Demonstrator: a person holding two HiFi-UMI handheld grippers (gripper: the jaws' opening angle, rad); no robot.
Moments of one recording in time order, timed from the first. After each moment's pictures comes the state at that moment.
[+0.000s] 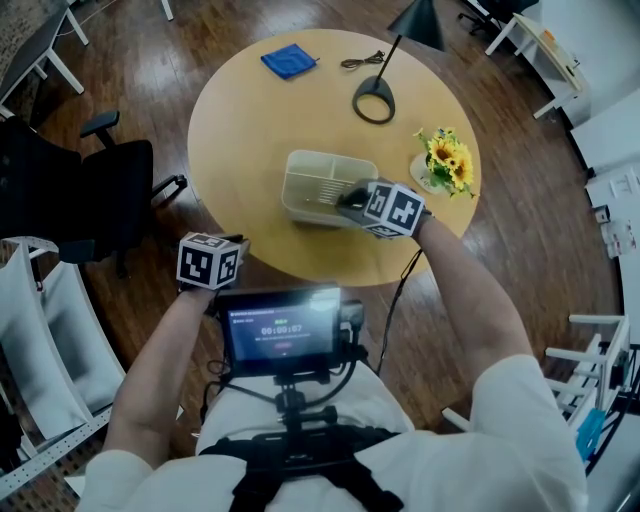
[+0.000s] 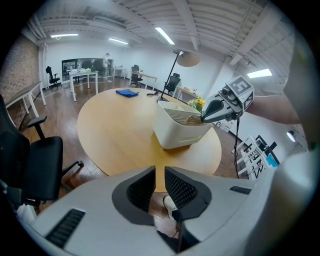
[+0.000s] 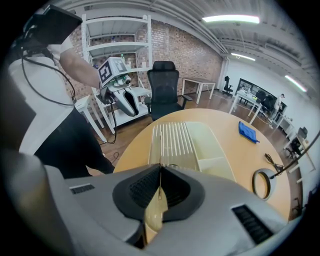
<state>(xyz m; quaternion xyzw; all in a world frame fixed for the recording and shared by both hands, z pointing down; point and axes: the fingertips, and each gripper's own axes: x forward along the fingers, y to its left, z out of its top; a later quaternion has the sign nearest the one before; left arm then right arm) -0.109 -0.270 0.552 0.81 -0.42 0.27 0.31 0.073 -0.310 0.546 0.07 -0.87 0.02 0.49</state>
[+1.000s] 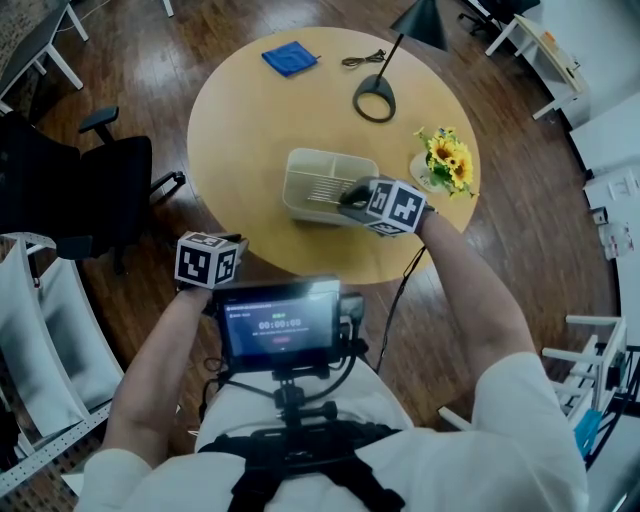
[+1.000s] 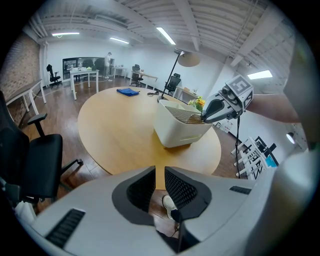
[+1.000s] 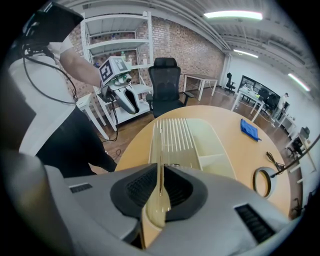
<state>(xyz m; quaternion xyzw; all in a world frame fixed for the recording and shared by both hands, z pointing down) -0.112 -0.265 0.554 0.81 -0.42 0.26 0.31 0.079 -0.306 0.548 0.06 -0.86 0.03 0.50</state>
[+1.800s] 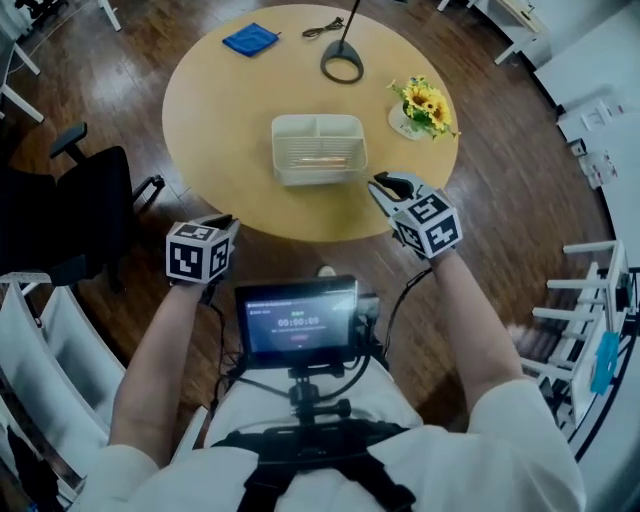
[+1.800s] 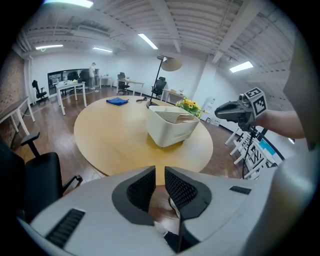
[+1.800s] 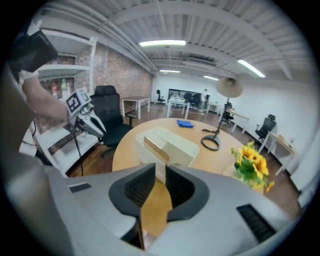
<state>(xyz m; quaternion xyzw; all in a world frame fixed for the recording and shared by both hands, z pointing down) -0.123 -0.229 0.521 0.86 -0.37 0.26 0.24 0.139 -0.220 0.472 0.44 -0.82 0.12 0.34</state>
